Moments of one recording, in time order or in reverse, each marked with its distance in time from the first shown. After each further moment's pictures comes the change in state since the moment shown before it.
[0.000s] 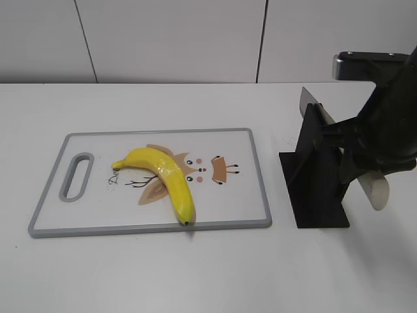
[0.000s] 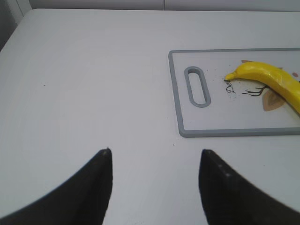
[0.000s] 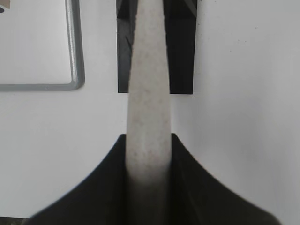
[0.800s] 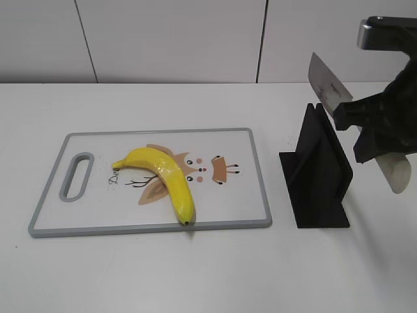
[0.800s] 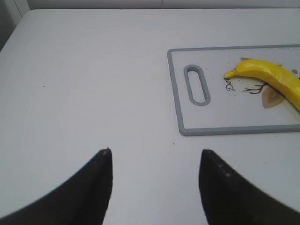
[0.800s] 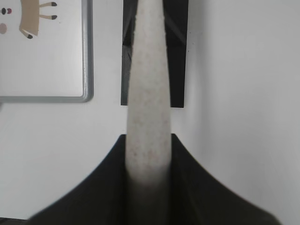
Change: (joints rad) left arm 0.000 0.000 0.000 -0.004 0.003 0.018; right arm 0.000 -0.131 0.000 -0.037 0.010 -0.003
